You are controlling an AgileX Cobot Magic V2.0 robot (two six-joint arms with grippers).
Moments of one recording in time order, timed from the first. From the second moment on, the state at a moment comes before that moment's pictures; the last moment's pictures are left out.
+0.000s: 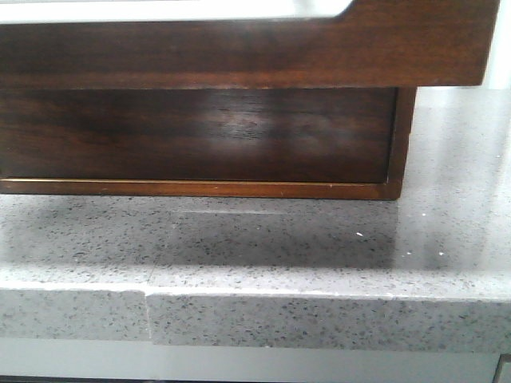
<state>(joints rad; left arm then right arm) -0.21 0.21 -0.62 -0.52 0.75 0.58 0.82 0.39 -0.69 0.13 0.44 -0.53</state>
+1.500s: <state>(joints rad) -0.15 0.00 0.00 0.08 0.32 -0.18 0.82 0.39 -0.69 0.13 0.44 -0.53</state>
